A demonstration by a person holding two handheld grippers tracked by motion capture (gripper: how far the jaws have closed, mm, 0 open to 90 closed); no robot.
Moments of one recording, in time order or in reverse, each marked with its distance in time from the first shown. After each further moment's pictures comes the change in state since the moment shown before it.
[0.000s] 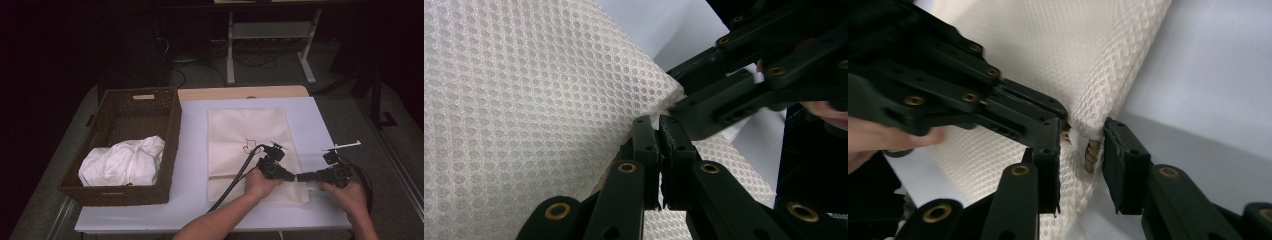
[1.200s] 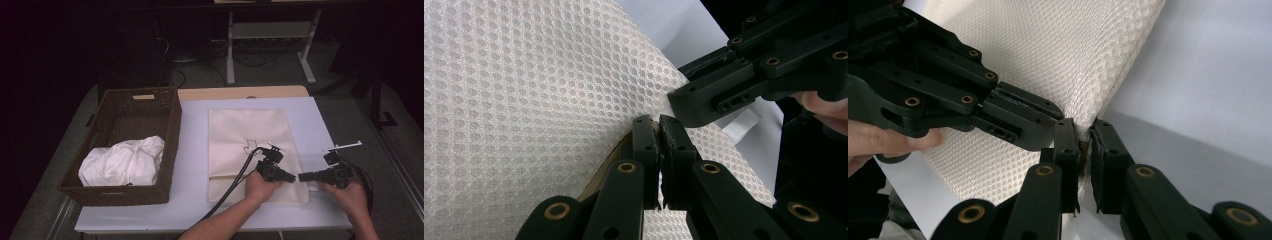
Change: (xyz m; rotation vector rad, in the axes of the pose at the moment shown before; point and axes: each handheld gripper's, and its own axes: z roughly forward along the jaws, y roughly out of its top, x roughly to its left) left arm -0.002 -0.008 0.000 -0.042 0.000 -0.023; right arm 0.003 -0.002 -0.003 -0.011 -0.024 -0.035
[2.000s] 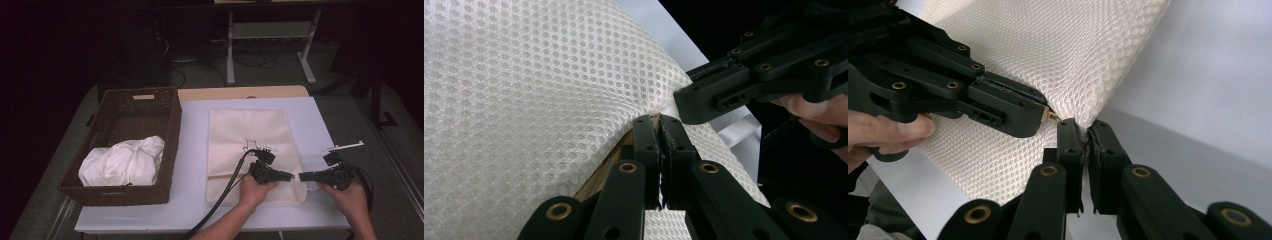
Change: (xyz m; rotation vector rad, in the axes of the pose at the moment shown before) left arm 0.003 -0.016 -0.018 -0.119 -0.048 -0.001; right arm 0.020 -0.002 -0.008 -0.026 -0.069 -0.047
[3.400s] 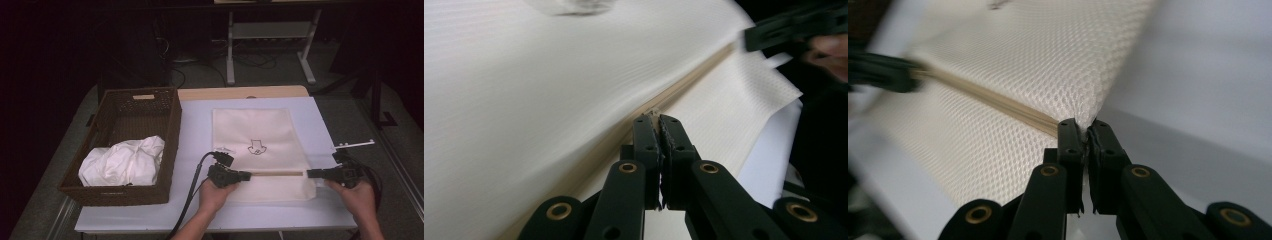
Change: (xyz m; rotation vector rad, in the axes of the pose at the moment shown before) left arm 0.026 -0.039 -0.106 -0.055 0.184 -0.031; right arm -0.016 -0.001 -0.017 -0.046 -0.068 0.032
